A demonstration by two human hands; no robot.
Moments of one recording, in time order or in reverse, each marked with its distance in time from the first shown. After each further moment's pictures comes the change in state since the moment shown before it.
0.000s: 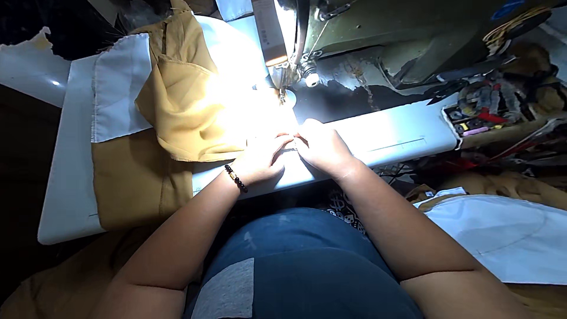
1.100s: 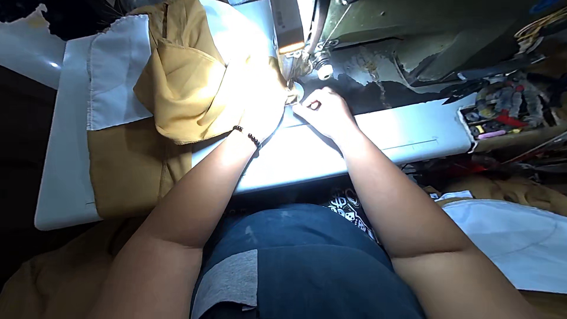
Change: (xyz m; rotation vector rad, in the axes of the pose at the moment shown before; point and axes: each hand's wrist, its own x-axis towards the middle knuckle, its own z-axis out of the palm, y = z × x) left_hand 0.066 -0.025 -0.015 0.154 0.160 -0.353; right_hand 0.054 0.027 -0.002 0.182 -0.064 0.376
